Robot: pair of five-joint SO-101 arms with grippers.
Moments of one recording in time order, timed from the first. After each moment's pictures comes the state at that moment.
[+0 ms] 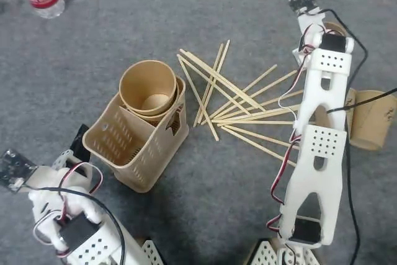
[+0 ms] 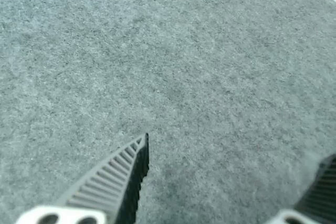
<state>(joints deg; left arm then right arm) -46.9 -103.9 93.0 59.2 23.5 7.0 69.0 -79.6 77.6 36.8</state>
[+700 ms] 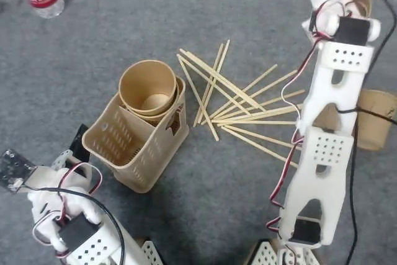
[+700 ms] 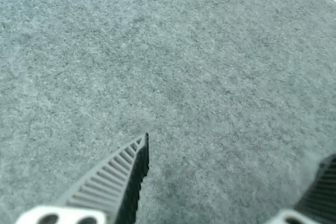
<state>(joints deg) -46.9 -103.9 93.0 59.2 23.5 5.1 50.5 -92.7 94.2 38.2</state>
